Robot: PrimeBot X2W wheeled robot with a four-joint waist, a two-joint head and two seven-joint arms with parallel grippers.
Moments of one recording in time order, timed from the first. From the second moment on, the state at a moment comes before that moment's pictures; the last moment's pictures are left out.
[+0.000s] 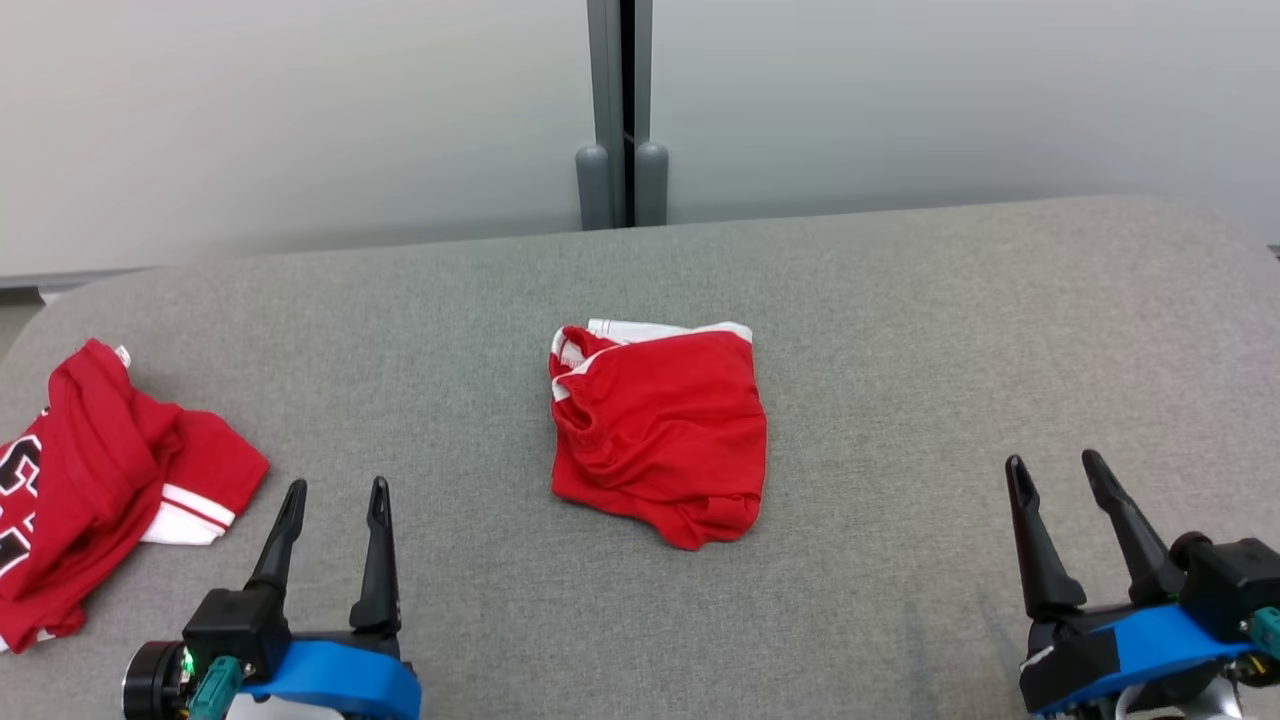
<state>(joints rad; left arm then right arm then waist) -0.05 0.20 -0.21 0.21 -0.30 0.05 -0.25 0.00 -0.10 -0.04 0.01 0.21 0.13 -0.07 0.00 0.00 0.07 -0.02</state>
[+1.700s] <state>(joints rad) -0.25 0.14 -0.24 0.20 -0.27 0.06 -0.26 -0.24 -0.12 0.07 0.22 0.27 0.13 0.03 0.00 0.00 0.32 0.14</state>
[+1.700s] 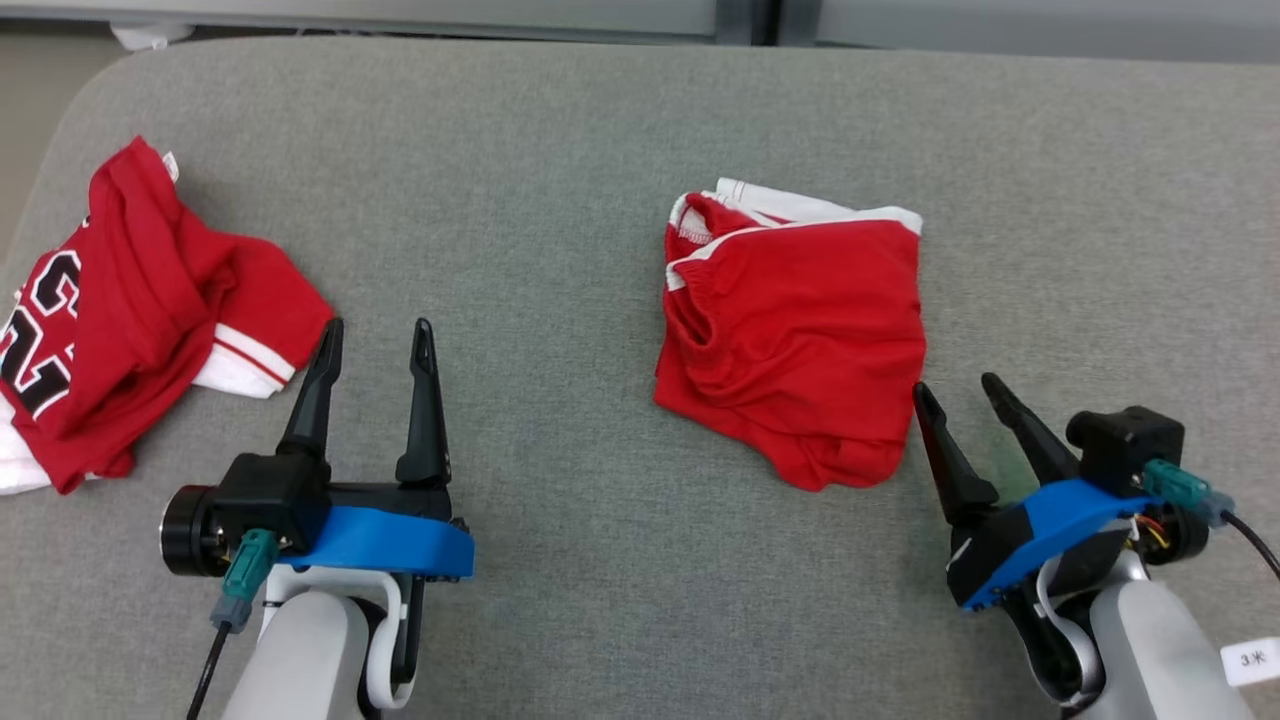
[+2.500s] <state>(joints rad) -0.26 0.10 -0.18 0.18 -0.17 -0.02 -0.26 -0.32 -0.19 0.19 0.33 0.37 0.13 0.06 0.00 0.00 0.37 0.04</state>
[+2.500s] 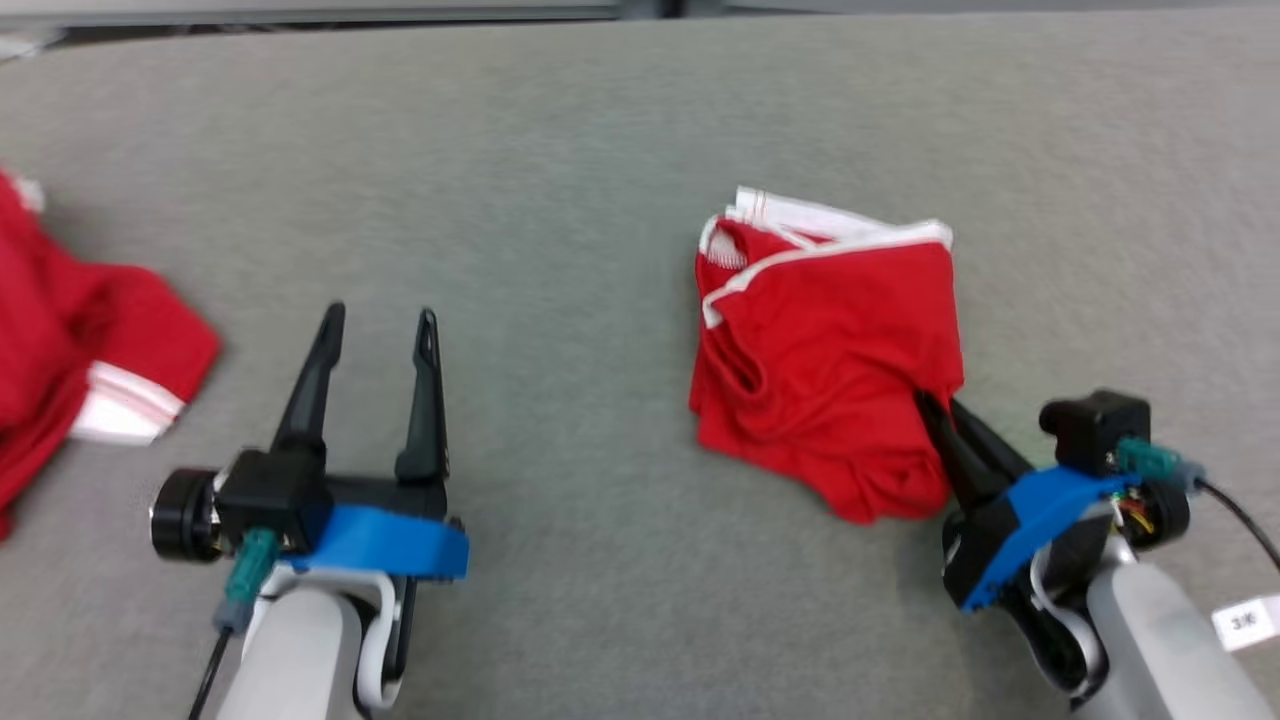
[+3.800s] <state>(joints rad) -0.47 0.16 -0.34 0.02 -0.08 -0.08 -0.19 -0.81 -0.47 -0.03 0.82 0.17 0.13 -0.13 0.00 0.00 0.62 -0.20</state>
